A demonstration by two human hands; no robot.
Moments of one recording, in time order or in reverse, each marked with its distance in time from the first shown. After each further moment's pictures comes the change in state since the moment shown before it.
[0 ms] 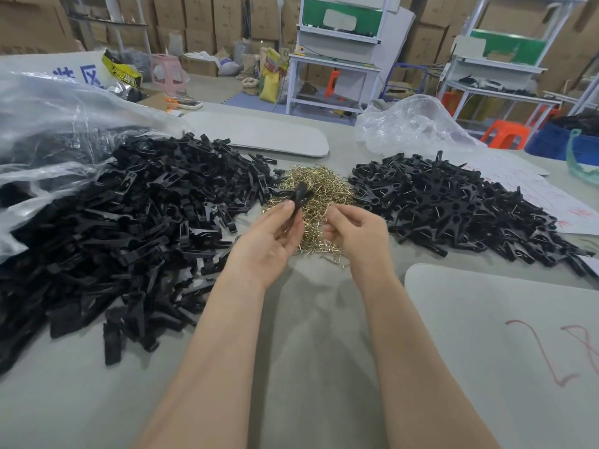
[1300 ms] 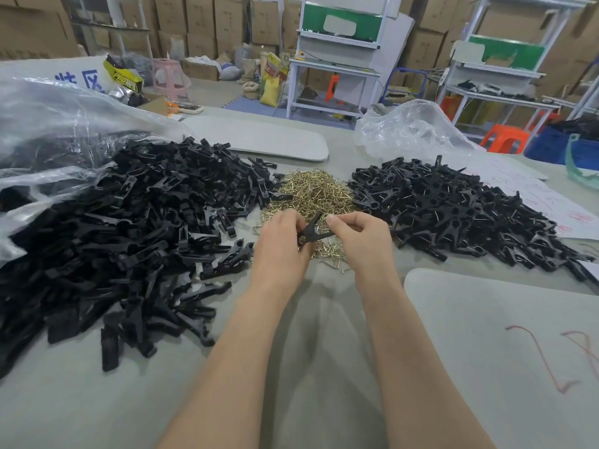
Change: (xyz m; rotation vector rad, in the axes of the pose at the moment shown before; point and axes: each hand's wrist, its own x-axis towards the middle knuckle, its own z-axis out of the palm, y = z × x) left_hand 0.005 -0.024 -0.002 1.597 0.108 0.731; right_hand -0.006 -0.012 0.001 -0.228 0.103 -0.022
